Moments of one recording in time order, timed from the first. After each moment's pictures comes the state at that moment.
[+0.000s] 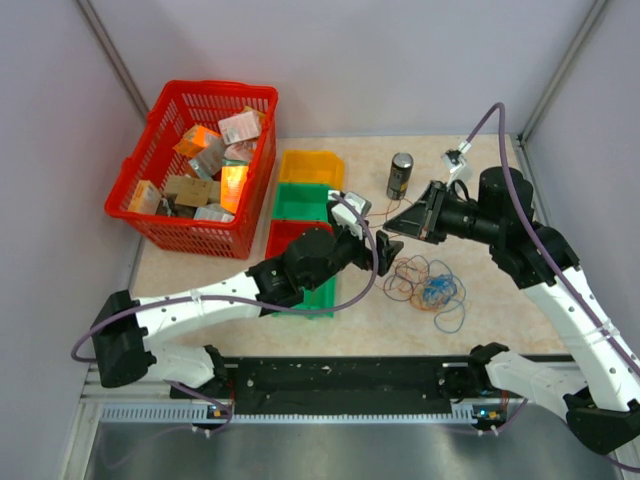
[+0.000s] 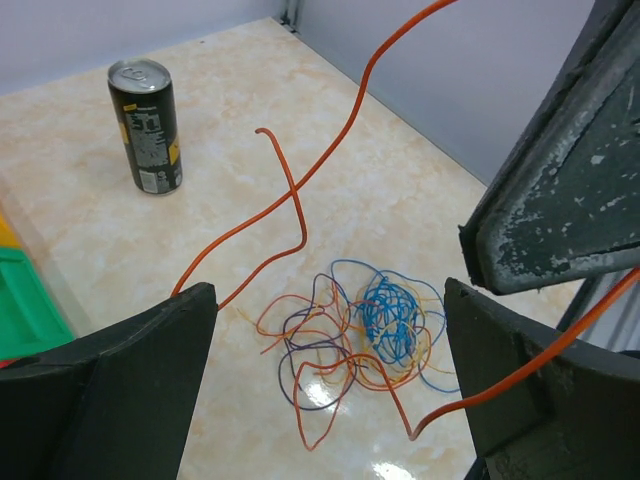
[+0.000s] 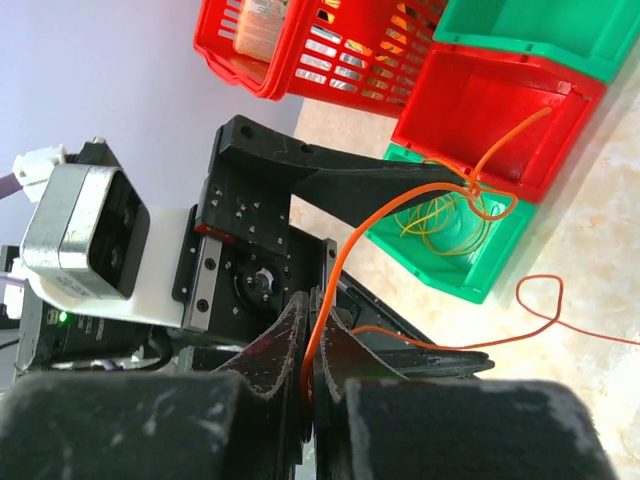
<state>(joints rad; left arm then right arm) -1.11 1.32 1.00 0.24 -0.30 -0.26 0.49 0.98 1.25 -0.62 -0.47 0.80</state>
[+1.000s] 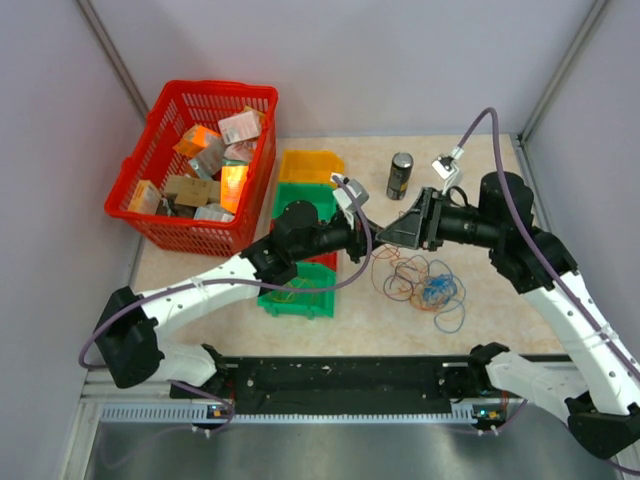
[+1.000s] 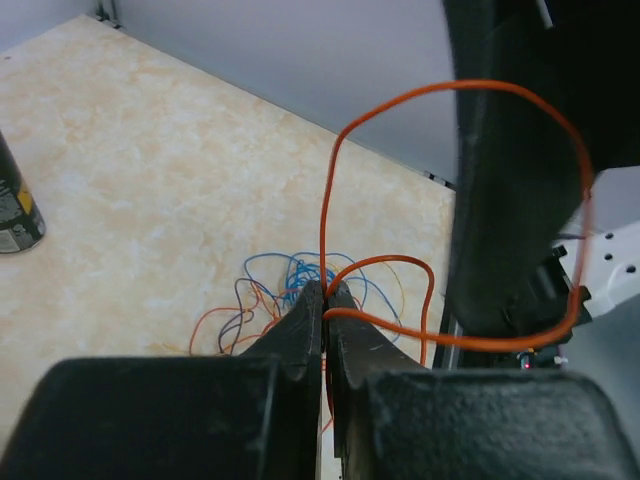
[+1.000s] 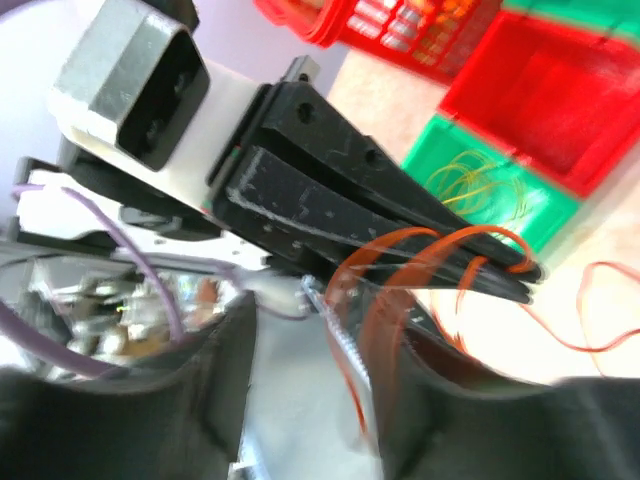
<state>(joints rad) -0.90 1.36 1.00 0.32 0.34 -0.27 0.49 0.96 1.20 -0.55 -0.65 0.76</state>
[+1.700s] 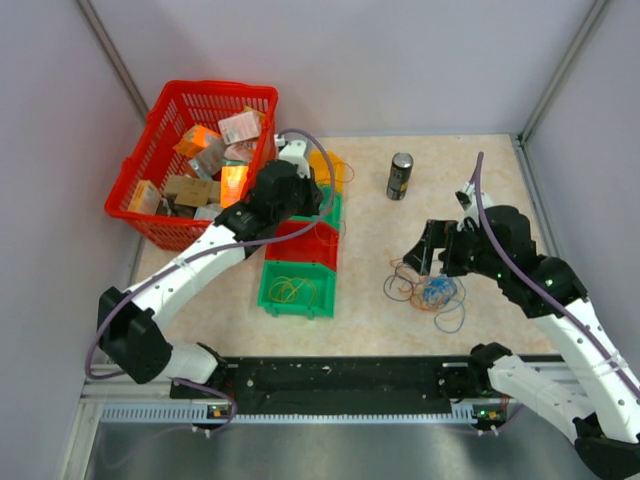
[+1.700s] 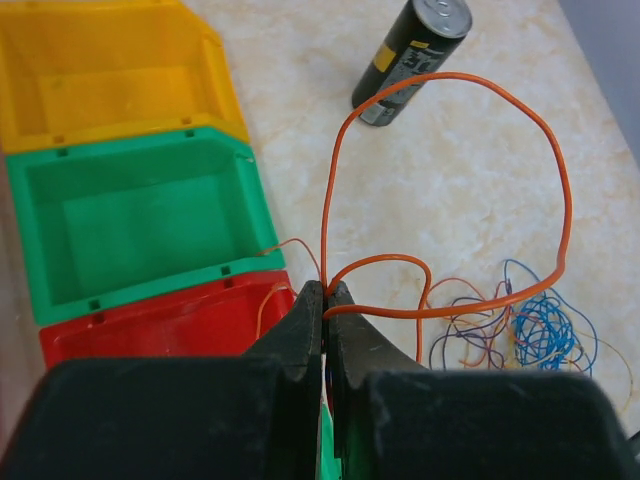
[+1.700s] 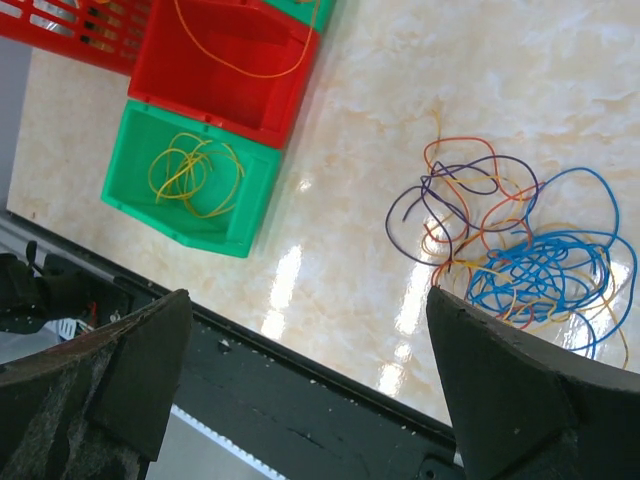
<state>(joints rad) -0.63 1.41 1.23 -0.21 -0.06 -0.39 0.49 0.80 1.06 -0.86 -0.14 0.46</state>
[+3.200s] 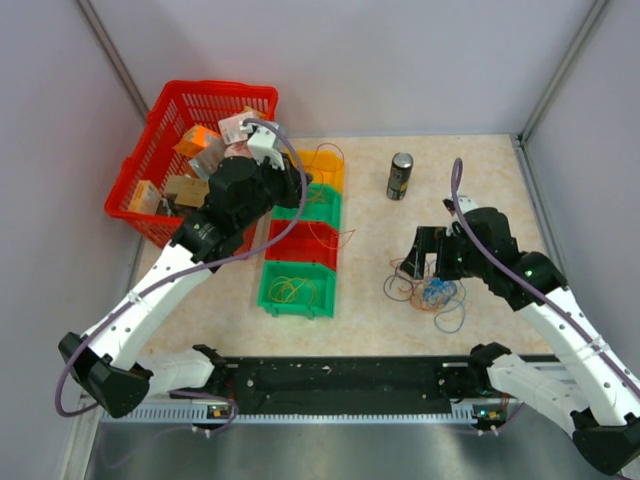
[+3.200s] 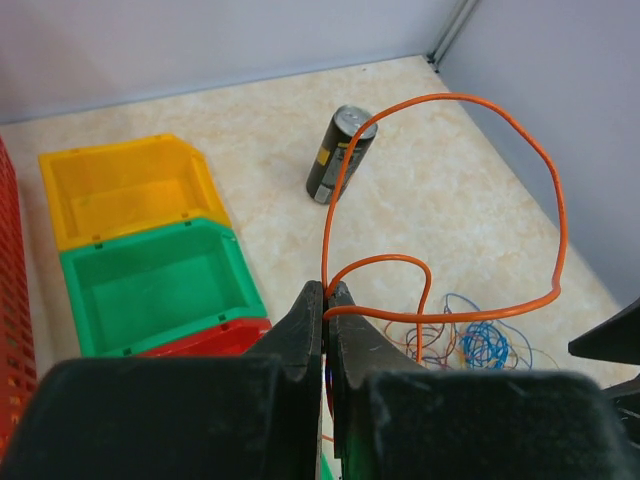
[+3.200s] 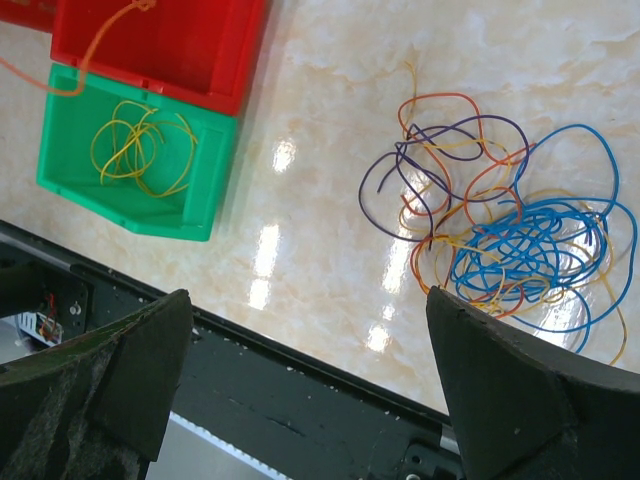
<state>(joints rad) -0.61 1.19 1.28 -0.24 -0.01 -0.31 0.49 0.85 0.98 -0.85 -0.11 0.45</state>
